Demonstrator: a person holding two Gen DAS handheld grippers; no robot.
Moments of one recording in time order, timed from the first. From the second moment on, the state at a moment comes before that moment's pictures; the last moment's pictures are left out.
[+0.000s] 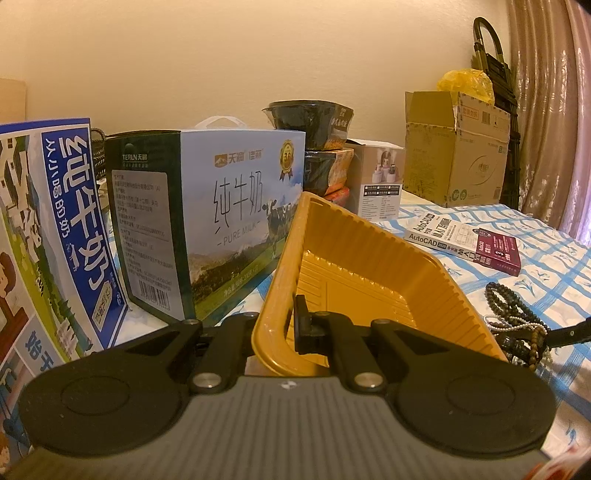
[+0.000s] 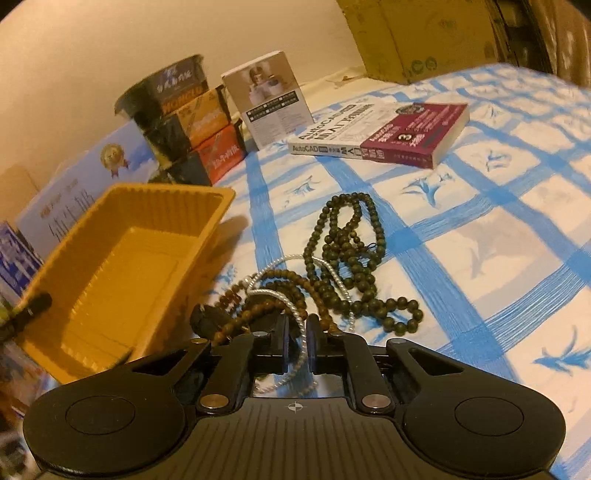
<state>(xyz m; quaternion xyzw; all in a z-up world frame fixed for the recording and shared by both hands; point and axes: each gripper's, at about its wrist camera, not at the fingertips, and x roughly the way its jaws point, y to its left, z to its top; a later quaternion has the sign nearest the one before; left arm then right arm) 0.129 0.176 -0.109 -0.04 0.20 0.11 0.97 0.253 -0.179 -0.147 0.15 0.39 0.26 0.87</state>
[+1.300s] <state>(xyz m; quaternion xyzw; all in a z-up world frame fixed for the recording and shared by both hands) 0.130 0.176 -0.109 -0.04 0.20 0.11 0.97 0.293 -0.163 -0.134 0.07 0.41 0.36 0.84</state>
